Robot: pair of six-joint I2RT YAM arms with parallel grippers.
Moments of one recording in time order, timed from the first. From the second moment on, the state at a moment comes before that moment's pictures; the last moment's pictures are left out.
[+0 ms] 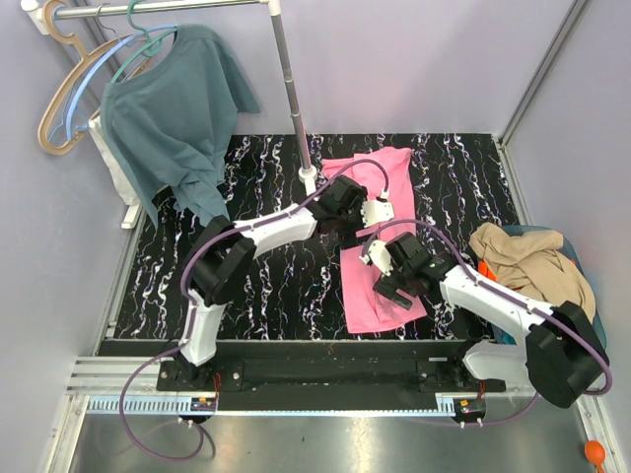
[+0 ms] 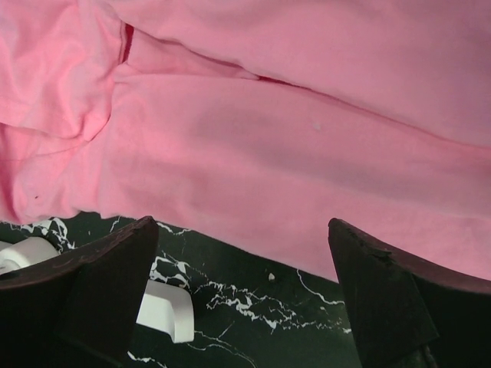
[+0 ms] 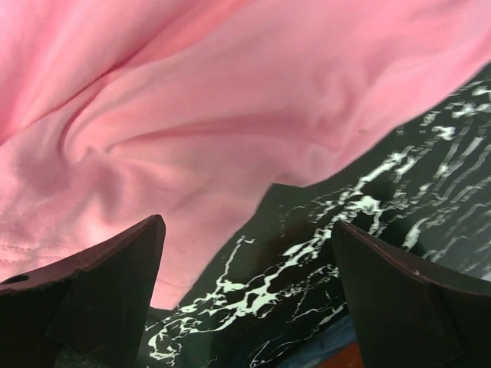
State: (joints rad) left arm -0.78 2.05 1.53 -0.26 0.15 0.65; right arm 0.63 1.21 0.68 -0.55 0.20 -0.47
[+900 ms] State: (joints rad) left arm -0.74 2.27 1.74 -0.27 0.07 0.87; right arm 0.67 1.32 0.67 -0.58 0.08 -0.48
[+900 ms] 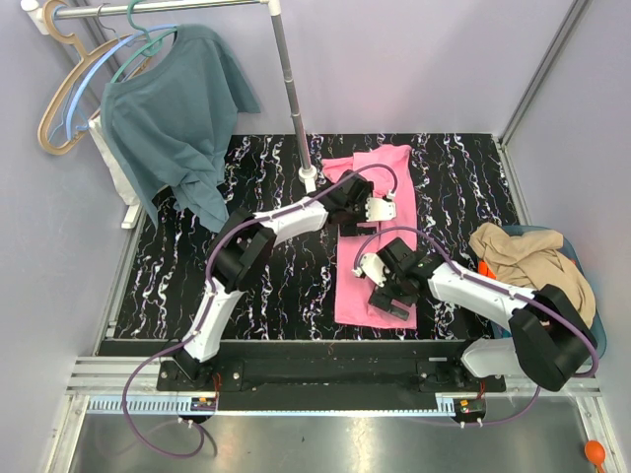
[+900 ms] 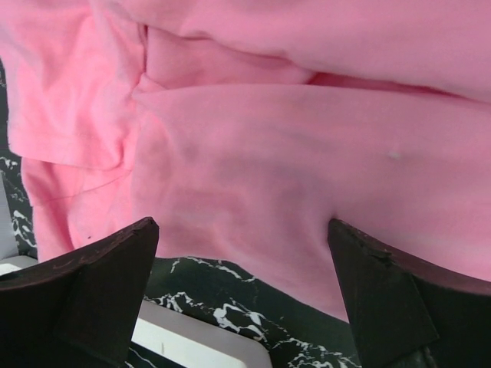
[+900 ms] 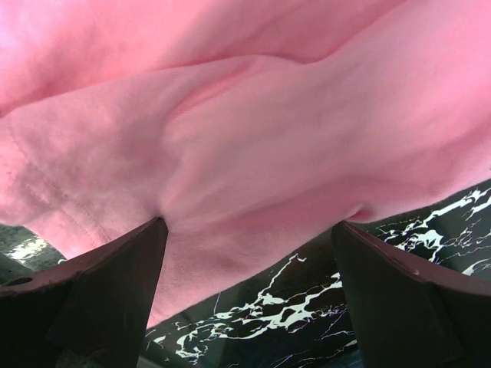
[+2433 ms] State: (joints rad) left arm -0.71 1.65 1.25 -0.26 -0.03 0.72; right arm 0.98 1.39 0.83 -0.76 0.00 -0.34
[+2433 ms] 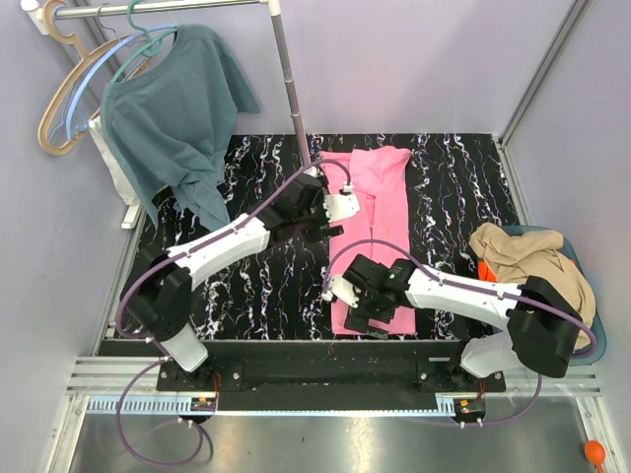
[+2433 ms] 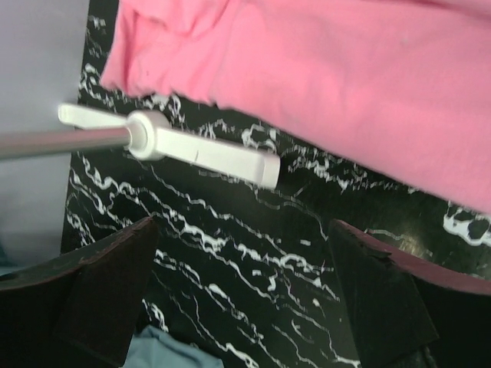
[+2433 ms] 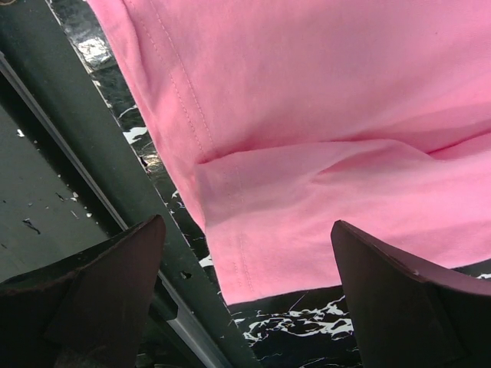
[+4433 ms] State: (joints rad) left arm -0.56 1.46 0.95 -0.22 -0.08 0.75; right arm 1.15 1.48 0.93 -0.81 -0.02 -0.37
